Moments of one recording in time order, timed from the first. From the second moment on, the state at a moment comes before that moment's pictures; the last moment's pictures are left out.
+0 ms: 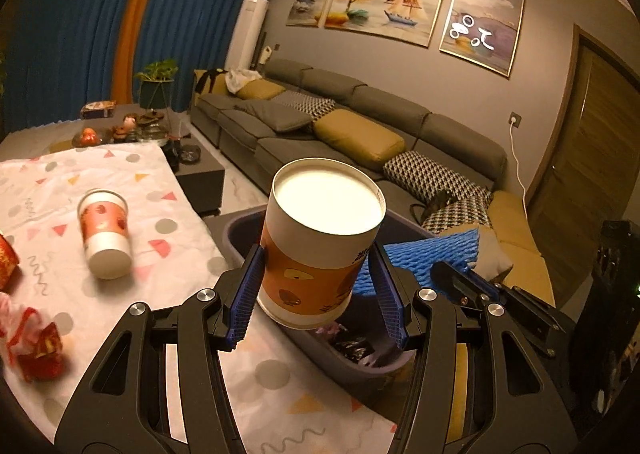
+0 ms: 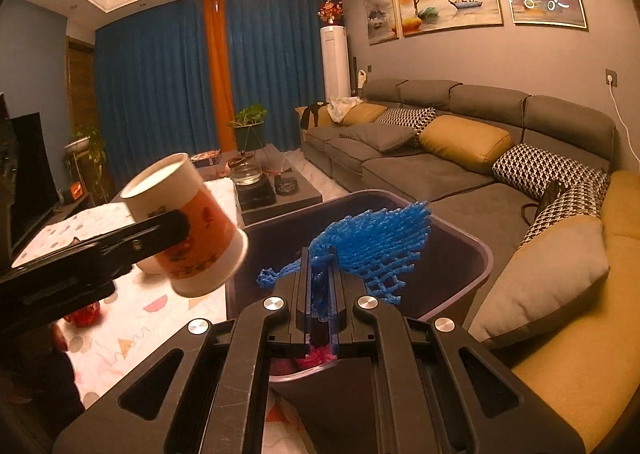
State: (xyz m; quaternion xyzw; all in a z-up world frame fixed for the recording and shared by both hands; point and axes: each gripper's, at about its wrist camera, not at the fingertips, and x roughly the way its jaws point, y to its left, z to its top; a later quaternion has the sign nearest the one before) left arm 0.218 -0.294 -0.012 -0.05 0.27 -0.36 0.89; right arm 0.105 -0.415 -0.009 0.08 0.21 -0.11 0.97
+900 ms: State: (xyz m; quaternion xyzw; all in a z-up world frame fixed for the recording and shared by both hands) left arm 0.237 -0.335 -0.041 -0.02 0.31 -0.39 0.87; right arm 0.115 -0.428 -0.023 0.11 0.23 -0.11 0.96
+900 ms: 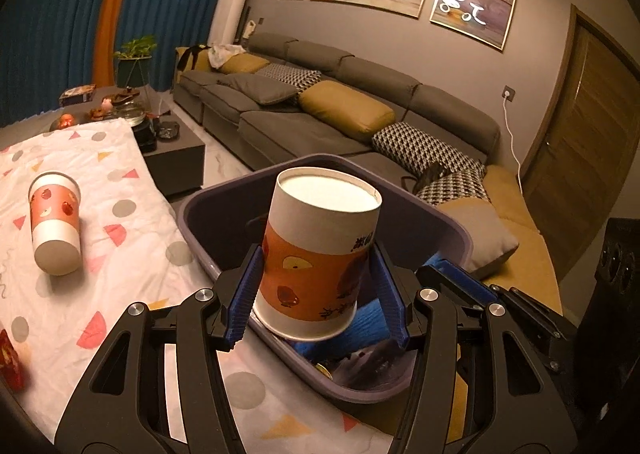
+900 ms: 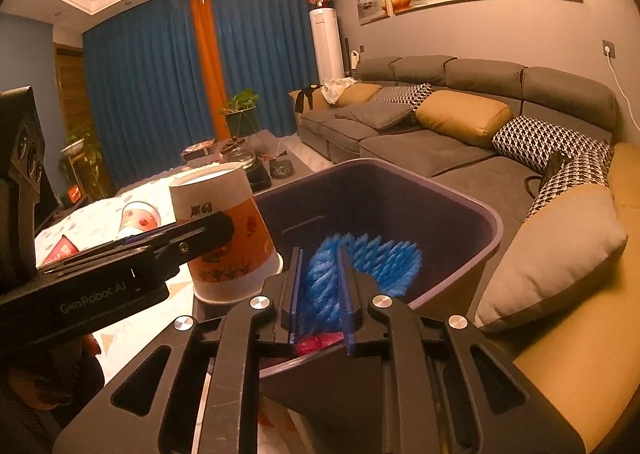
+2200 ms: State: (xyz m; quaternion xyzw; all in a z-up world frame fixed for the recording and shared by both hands) left arm 0.135 -0.142 -0.018 -0.02 0.24 -0.11 0.96; right arm 0.046 -0.358 0.006 0.09 0.19 -0.10 0.97
